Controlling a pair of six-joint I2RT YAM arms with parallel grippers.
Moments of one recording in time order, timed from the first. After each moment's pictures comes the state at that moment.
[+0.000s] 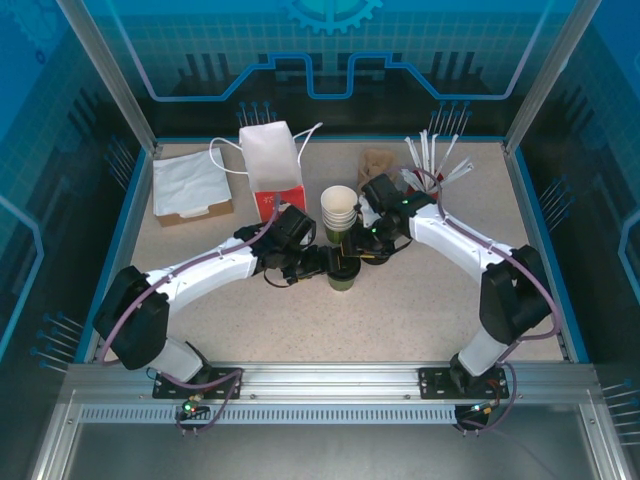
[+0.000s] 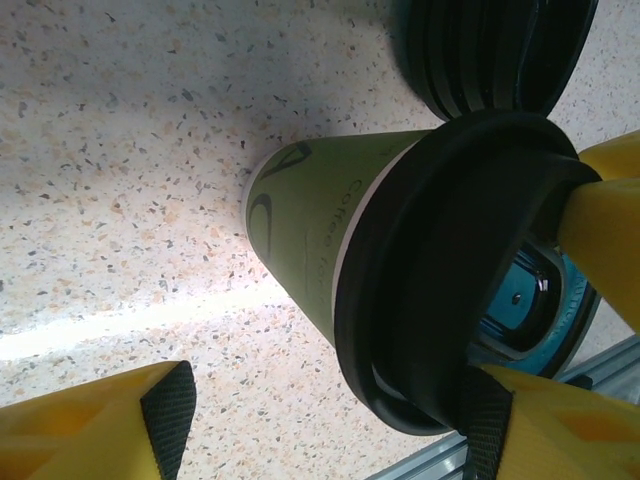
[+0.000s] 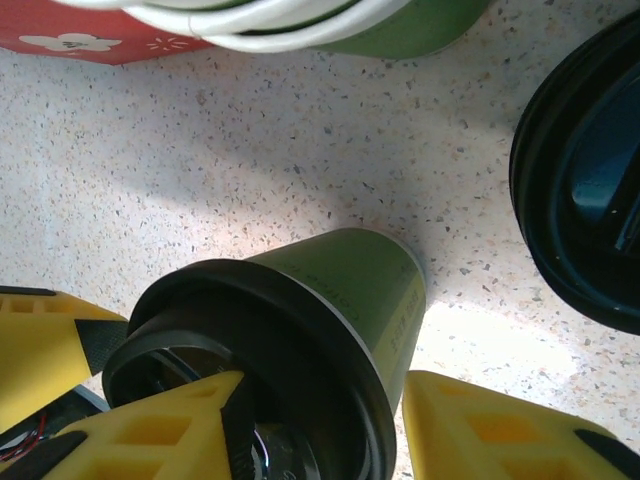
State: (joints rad) left arm -0.68 1.51 1.03 -0.57 0.27 -0.91; right arm 0.53 1.66 1.28 -0.86 -0.33 0.48
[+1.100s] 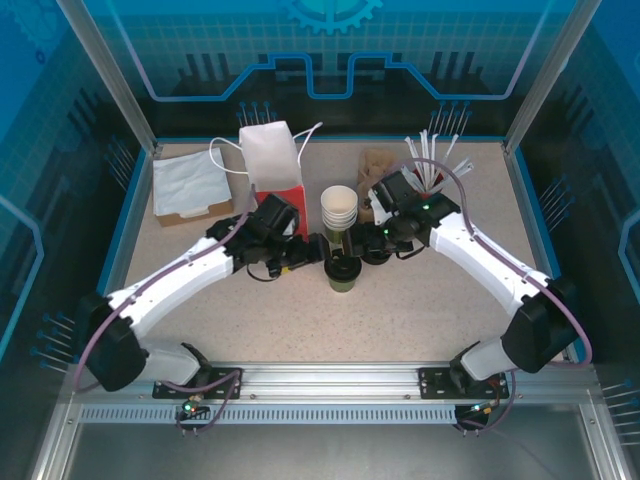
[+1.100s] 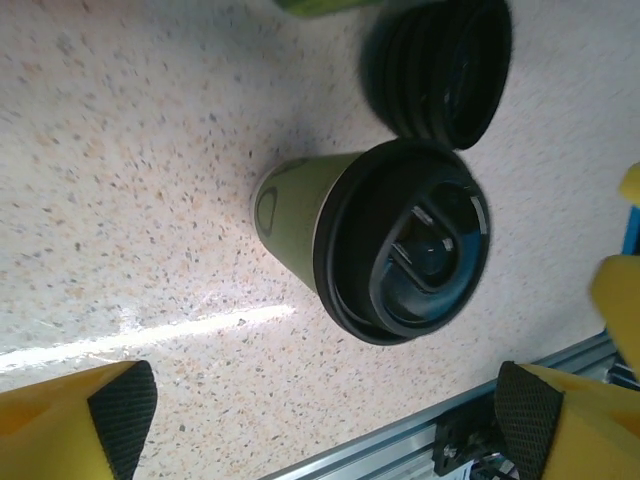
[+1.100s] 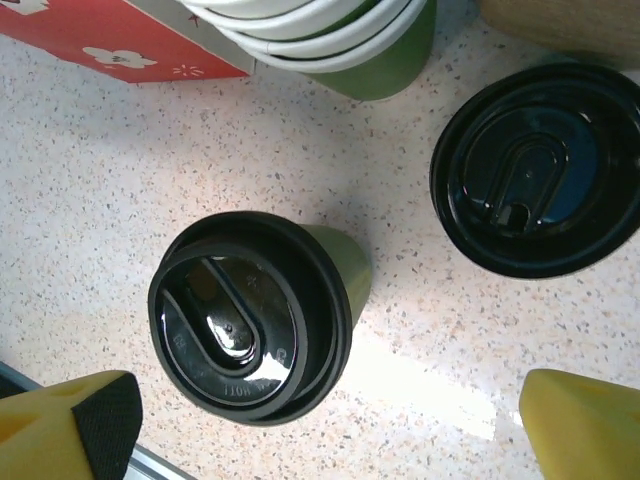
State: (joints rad) left arm -0.63 1.33 1.11 -0.75 0.23 -0.90; right arm 0.57 1.46 1.28 -0.95 -0.17 0.40
